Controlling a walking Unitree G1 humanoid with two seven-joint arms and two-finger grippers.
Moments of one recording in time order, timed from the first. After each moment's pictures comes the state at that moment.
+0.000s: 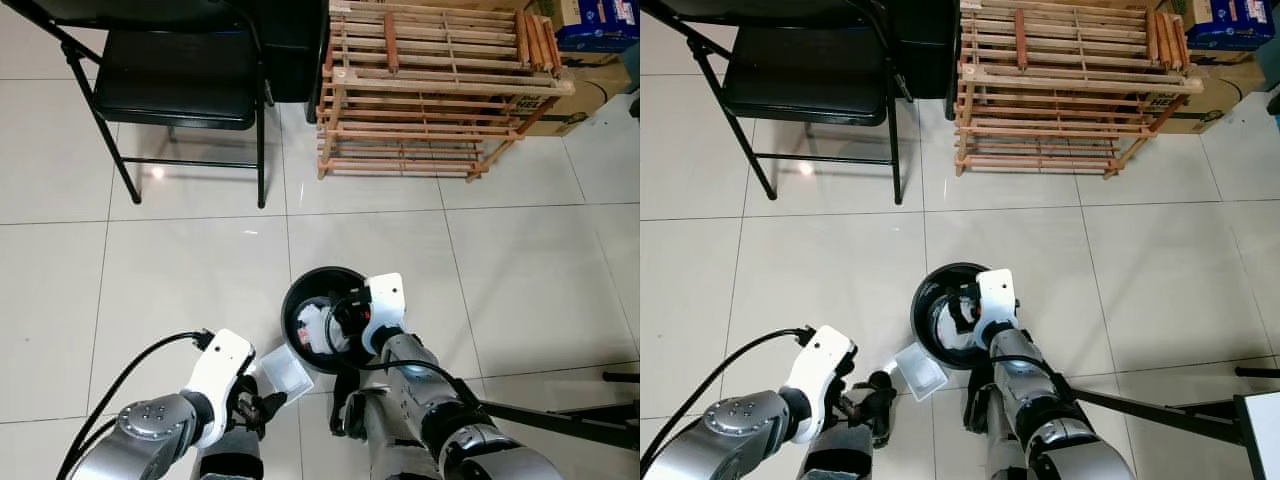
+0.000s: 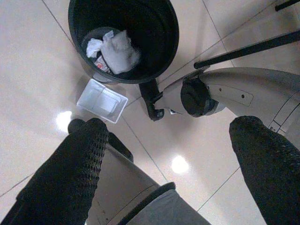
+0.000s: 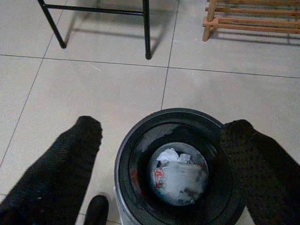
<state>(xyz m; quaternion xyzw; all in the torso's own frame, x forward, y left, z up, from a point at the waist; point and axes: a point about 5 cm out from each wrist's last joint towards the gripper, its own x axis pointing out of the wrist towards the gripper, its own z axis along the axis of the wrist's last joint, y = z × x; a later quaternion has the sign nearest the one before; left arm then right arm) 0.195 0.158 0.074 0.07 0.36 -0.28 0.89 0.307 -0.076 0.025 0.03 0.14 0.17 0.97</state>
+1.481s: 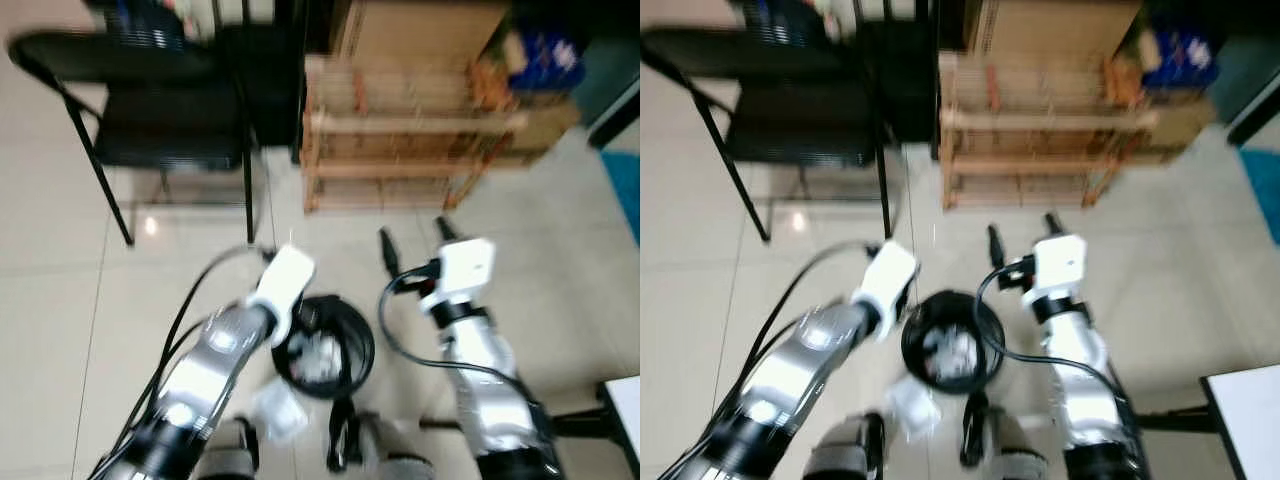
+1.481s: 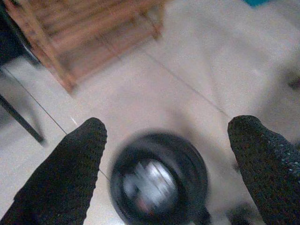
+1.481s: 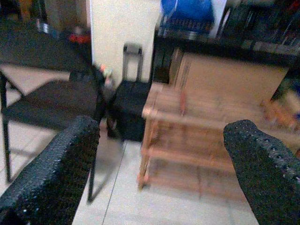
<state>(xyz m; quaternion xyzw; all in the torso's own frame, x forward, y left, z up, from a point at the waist) 0.298 0.090 0.113 0.14 0.14 -0.30 0.94 0.288 -0.131 0.130 -0.01 -0.13 0.11 0.98</state>
